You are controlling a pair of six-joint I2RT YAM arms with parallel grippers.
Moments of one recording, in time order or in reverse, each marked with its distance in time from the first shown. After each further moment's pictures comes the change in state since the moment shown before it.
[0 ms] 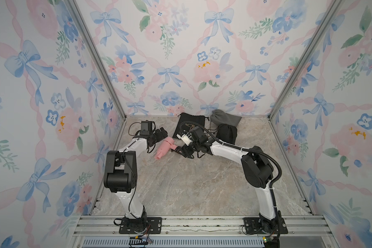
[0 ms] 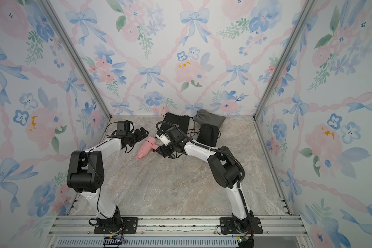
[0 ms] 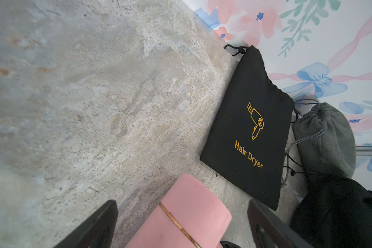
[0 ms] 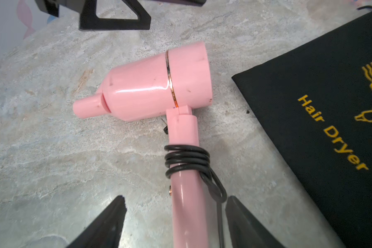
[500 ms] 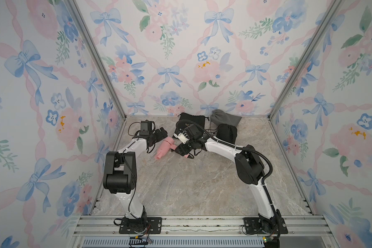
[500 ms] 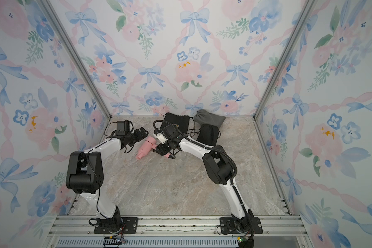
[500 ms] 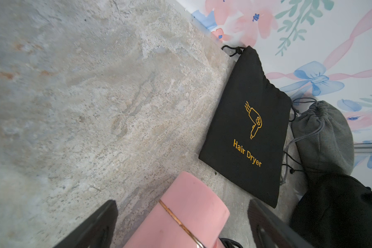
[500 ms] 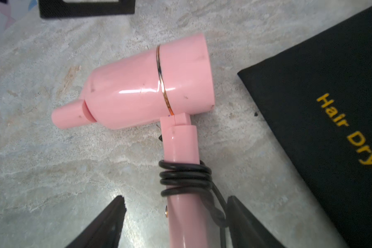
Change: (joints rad) left arm 0.005 -0.017 -0.006 0.000 0.002 0.009; right arm 0.007 0.110 0.184 -0.184 0.007 0.007
